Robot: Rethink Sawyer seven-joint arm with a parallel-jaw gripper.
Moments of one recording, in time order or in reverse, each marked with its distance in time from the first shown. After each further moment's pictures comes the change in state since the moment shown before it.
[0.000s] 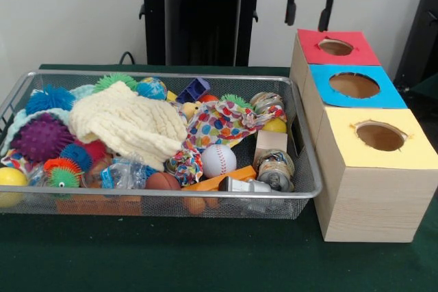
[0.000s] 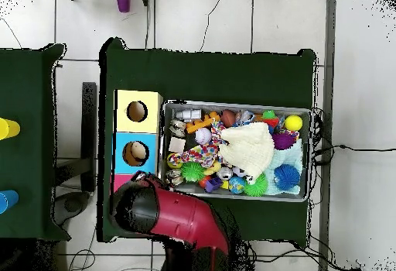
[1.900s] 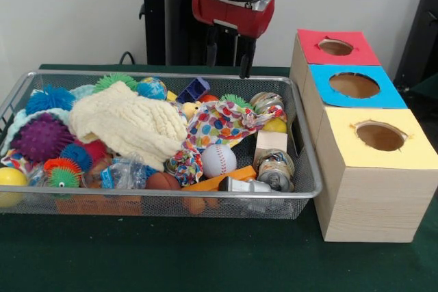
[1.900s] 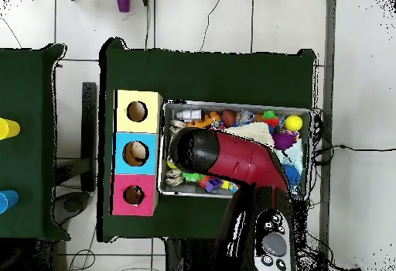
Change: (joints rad) arm -0.191 0.185 0.005 -0.356 -0.174 0.164 0.000
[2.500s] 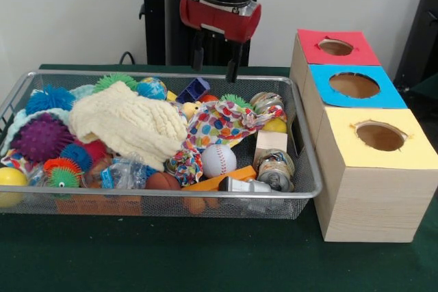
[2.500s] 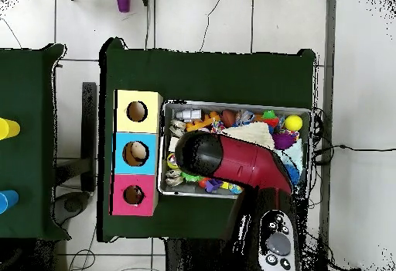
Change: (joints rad) arm -0.018 0.009 0.000 0.017 -0.040 -0.073 0.000
